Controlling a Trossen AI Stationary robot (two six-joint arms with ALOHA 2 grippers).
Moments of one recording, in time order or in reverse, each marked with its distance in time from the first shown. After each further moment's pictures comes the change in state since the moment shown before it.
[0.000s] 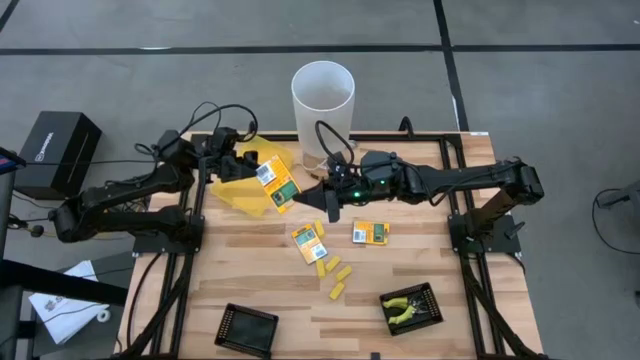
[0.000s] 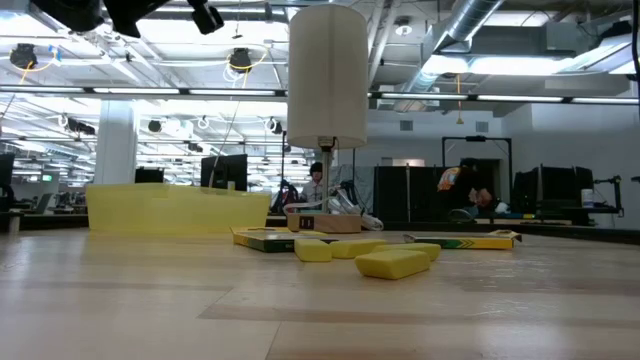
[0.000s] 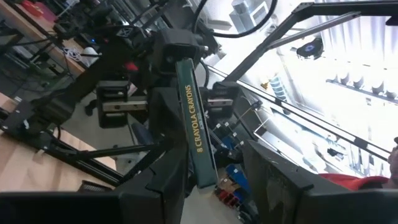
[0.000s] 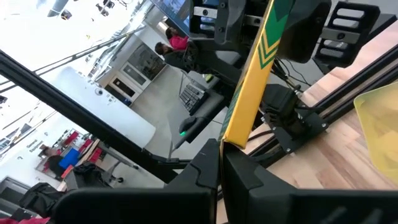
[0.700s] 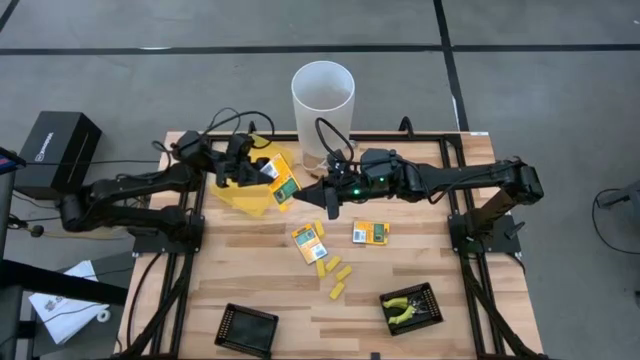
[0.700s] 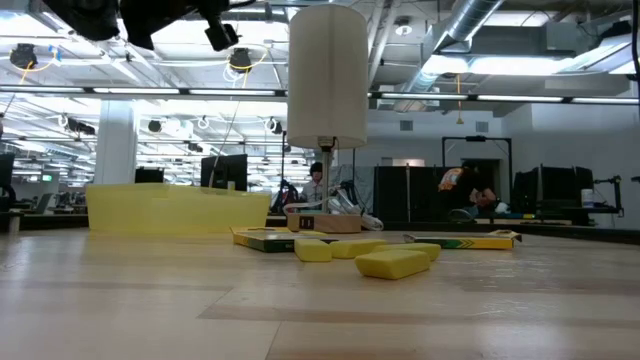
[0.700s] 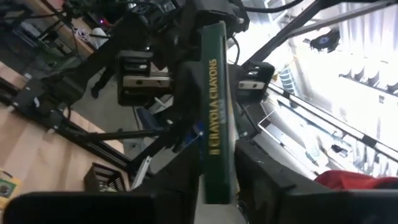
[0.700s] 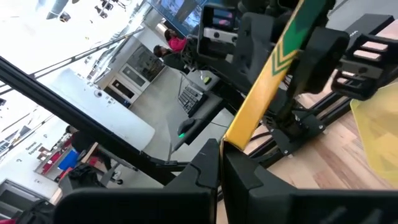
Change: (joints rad) left arm -0.056 0.116 0.001 -0.002 -0.020 0.064; right arm -0.012 0.001 0.000 0.003 -0.009 0.004
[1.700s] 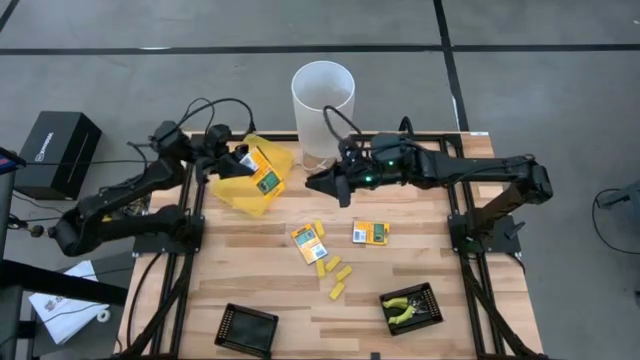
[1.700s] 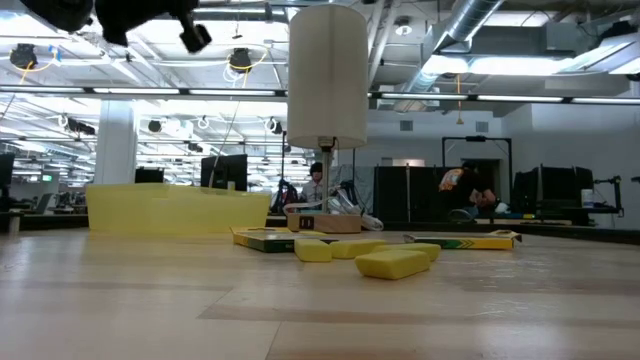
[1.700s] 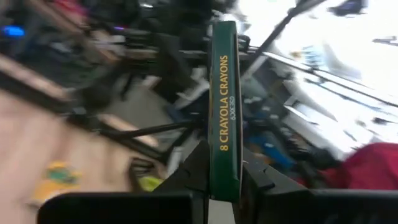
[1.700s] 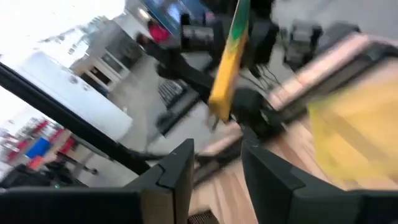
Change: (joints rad) left arm 0.266 -0.174 -0.001 -0.240 0.245 0.171; right arm -0.080 -0.084 0.000 -0.183 -0.042 -0.098
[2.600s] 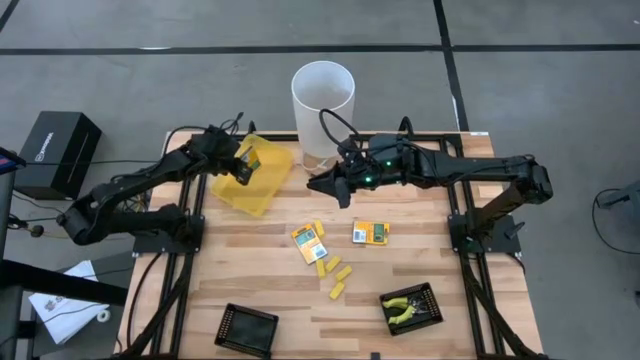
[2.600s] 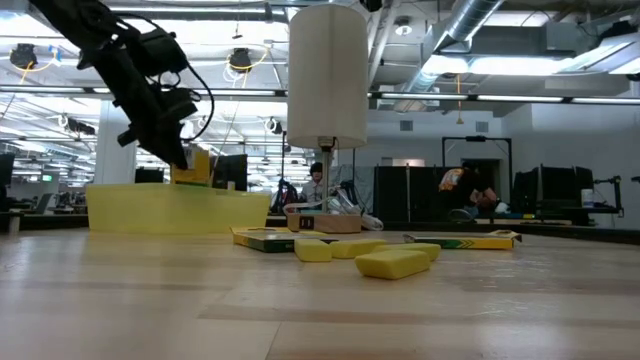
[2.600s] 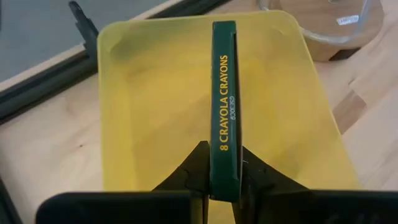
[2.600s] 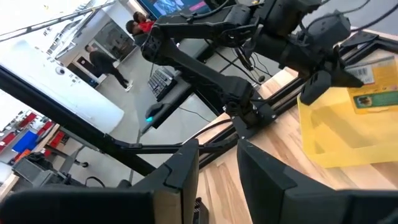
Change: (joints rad) left arm 0.054 0.165 0.000 -0.996 -1.111 0.820; right arm -0.003 0.002 0.000 -0.039 -0.001 -0.019
